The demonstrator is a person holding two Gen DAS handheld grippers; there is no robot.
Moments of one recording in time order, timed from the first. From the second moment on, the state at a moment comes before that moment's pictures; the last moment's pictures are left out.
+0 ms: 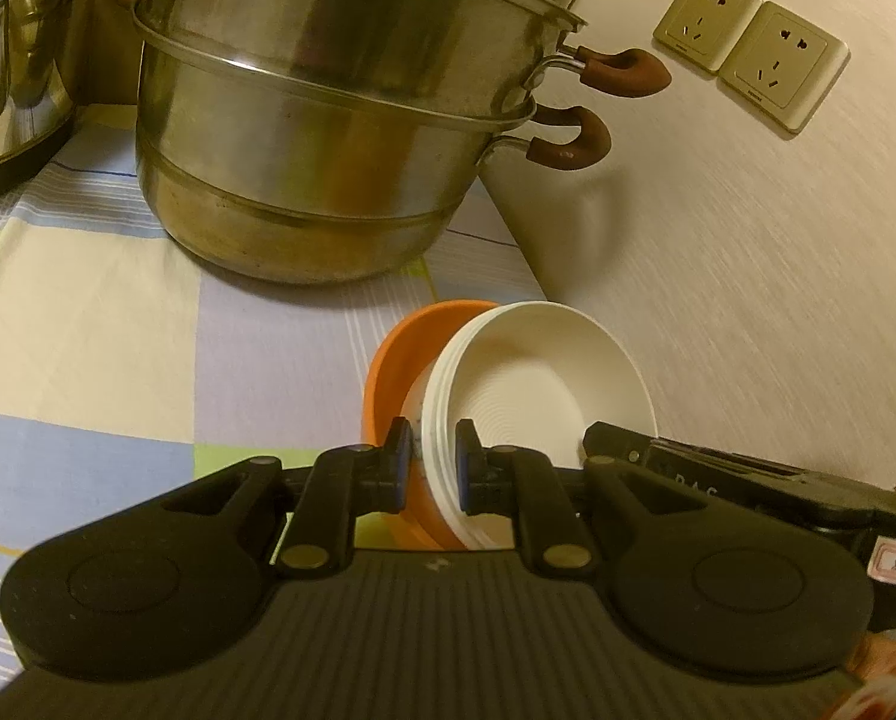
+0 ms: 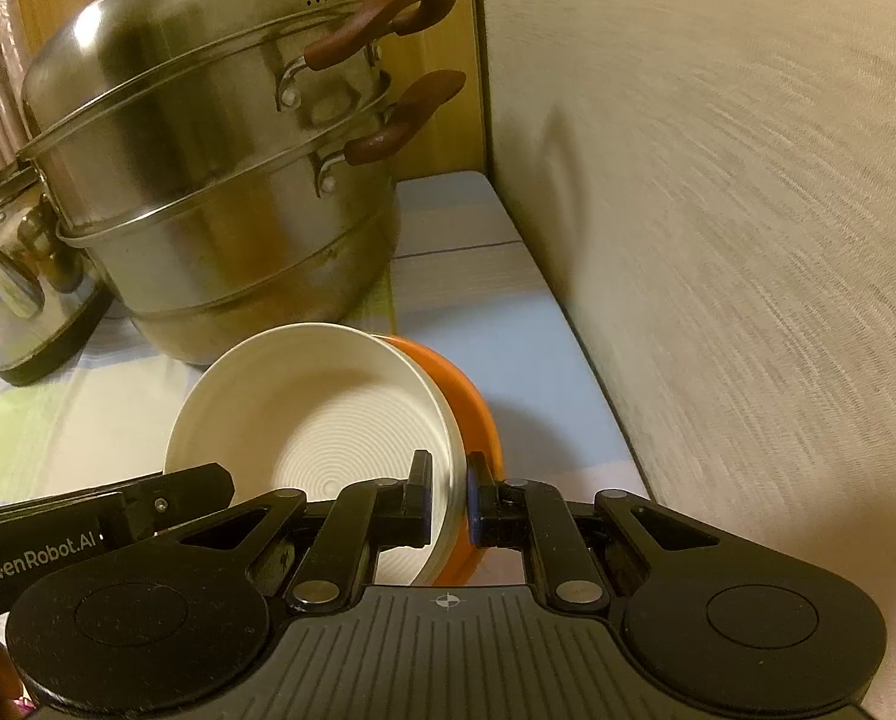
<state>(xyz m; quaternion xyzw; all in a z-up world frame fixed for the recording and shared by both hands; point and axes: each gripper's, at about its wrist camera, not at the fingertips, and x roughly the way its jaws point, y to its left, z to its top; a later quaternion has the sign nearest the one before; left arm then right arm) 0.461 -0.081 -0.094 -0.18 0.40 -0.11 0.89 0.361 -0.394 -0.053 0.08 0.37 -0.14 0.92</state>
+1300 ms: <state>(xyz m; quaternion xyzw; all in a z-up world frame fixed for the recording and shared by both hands) 0.428 -0.081 -0.068 -0.17 0.37 -0.14 0.90 0.304 -0.387 -0.019 0.10 0.33 -0.14 0.93</state>
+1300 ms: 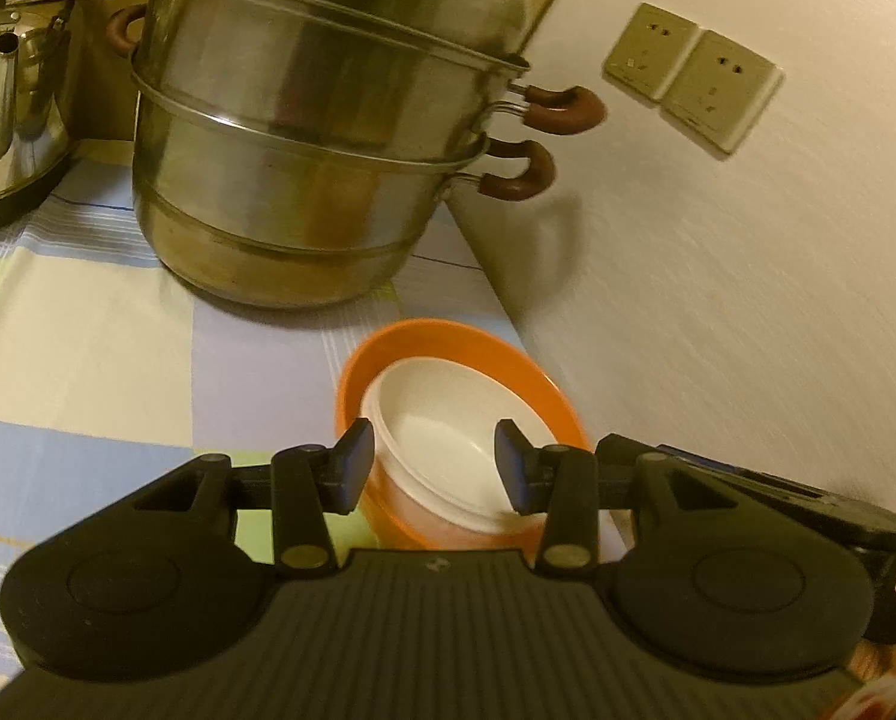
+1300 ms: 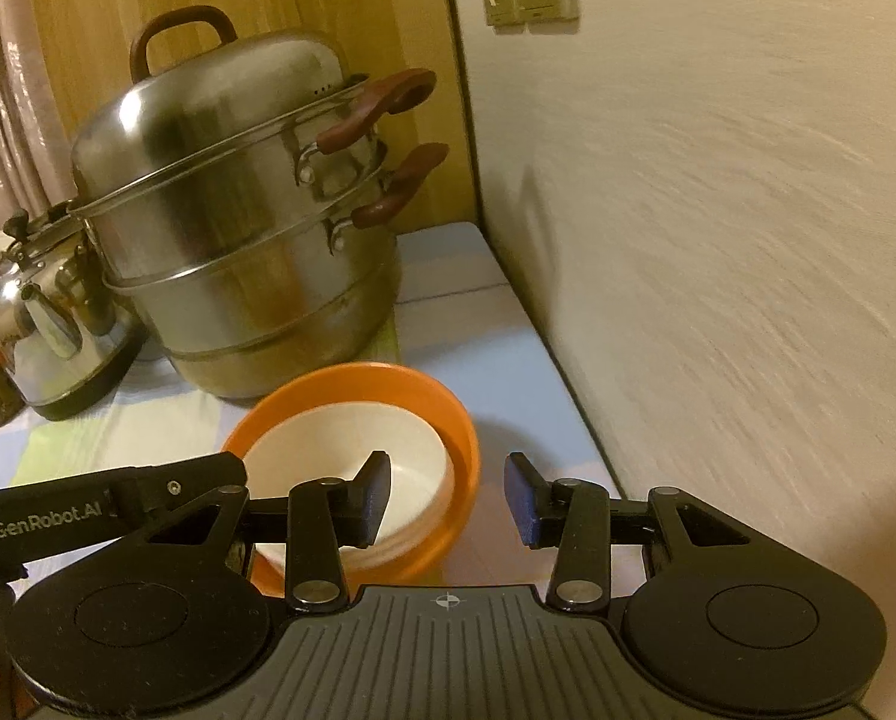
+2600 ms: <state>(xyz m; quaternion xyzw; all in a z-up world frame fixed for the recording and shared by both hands) 0.251 -0.122 -0.048 -0.03 0.41 -0.24 0.88 0.045 -0.325 -0.016 0.19 0.35 -0.24 0.89</state>
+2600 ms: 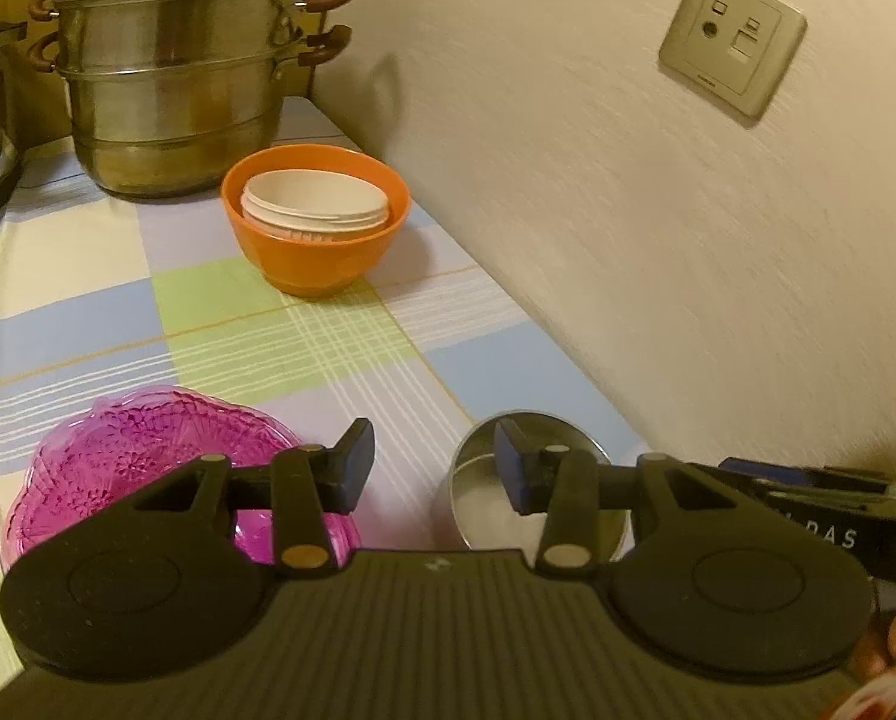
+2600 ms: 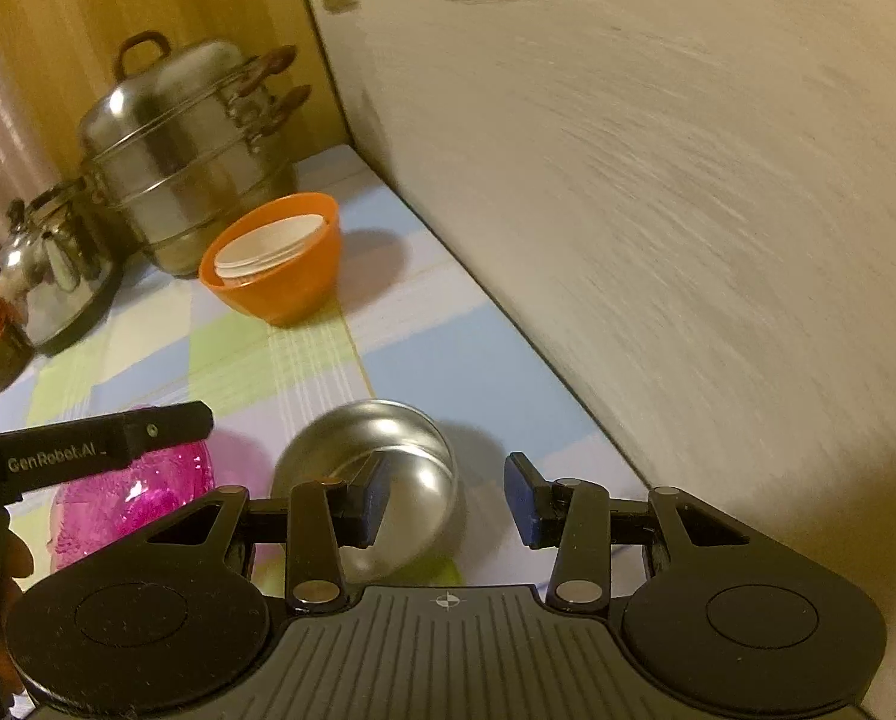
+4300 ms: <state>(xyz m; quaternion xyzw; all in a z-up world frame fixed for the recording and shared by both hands) 0.289 -0.181 -0.113 0.10 0.48 -0.30 0.82 0.077 -0.349 -0.082 0.29 0.40 -0.24 0.84</state>
